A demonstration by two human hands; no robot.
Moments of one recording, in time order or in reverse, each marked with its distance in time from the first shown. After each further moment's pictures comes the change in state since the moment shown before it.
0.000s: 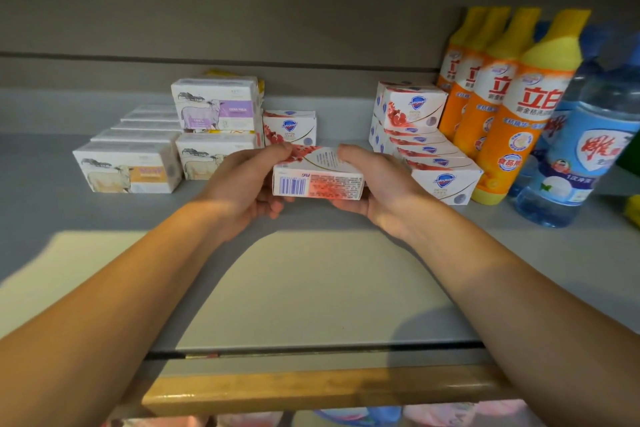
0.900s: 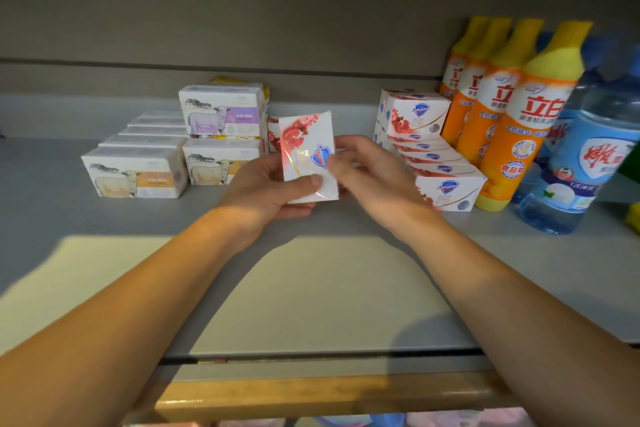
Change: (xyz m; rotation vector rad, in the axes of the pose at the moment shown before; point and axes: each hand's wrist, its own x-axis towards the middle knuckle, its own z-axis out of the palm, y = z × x) left_hand 0.002 -0.013 0.005 0.082 -0.069 0.103; right_hand -0.005 0.003 0.005 -0.481 0.042 -0.477
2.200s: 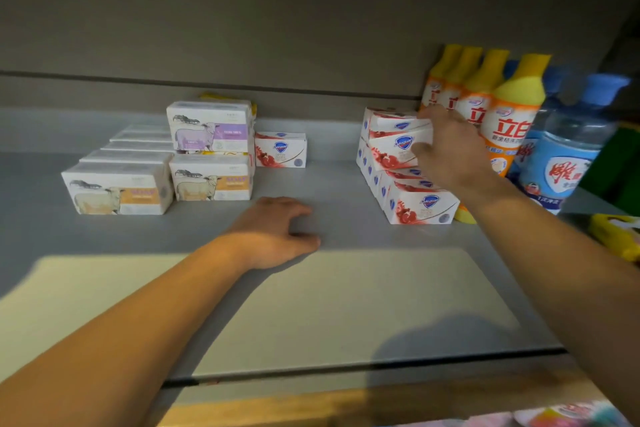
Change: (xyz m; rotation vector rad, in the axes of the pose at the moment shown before) left_hand 0.006 -0.012 0.005 1.140 -0.206 0.124; right_hand 0.039 -0.004 -0.108 -1.000 0.322 0.006
